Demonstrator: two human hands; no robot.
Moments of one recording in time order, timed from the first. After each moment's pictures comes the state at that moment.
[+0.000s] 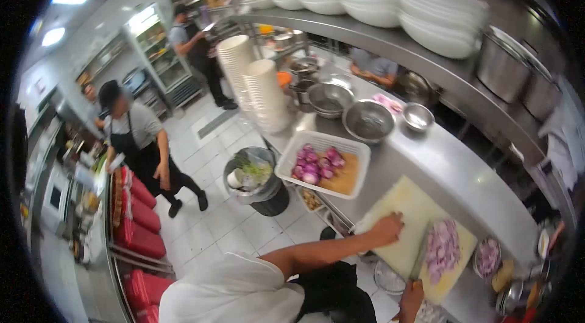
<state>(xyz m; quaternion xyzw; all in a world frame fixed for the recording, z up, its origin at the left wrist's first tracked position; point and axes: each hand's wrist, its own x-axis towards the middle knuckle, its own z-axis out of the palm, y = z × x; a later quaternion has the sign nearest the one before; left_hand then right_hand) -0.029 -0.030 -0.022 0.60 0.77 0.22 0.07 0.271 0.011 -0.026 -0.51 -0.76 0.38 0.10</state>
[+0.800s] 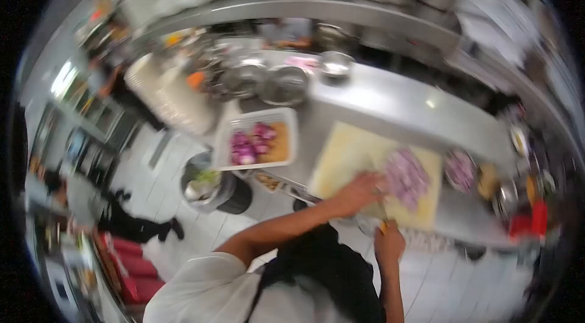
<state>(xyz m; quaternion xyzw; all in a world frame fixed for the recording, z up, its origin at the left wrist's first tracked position) 0.019 -0.051 0.028 0.80 0.53 0.29 0.00 0.255 -0.050 0.034 -0.53 -0.82 0.20 0.12</state>
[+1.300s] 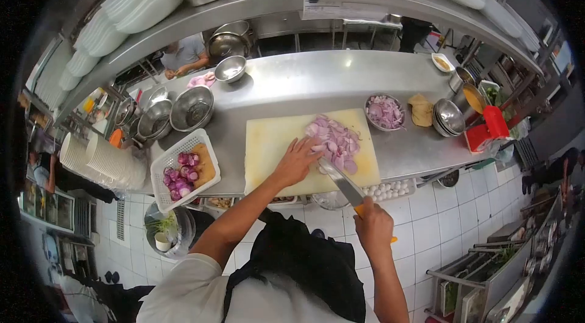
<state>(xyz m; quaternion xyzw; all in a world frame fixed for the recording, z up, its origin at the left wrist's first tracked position) 0.013 0.019 0.007 0.83 0.54 0.16 0.01 0.324 -0.079 0.117 -0.57 -0.80 0.12 0.14</state>
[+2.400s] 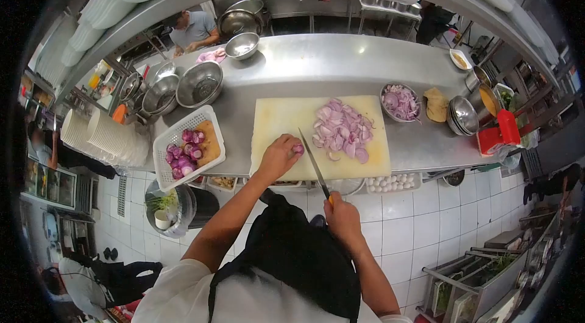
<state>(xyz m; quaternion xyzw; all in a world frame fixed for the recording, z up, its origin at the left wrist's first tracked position) -0.024 -0.042 0.016 0.67 0.65 0.33 0.12 0.255 -0.096 0.060 -0.52 -0.79 0.30 0.11</state>
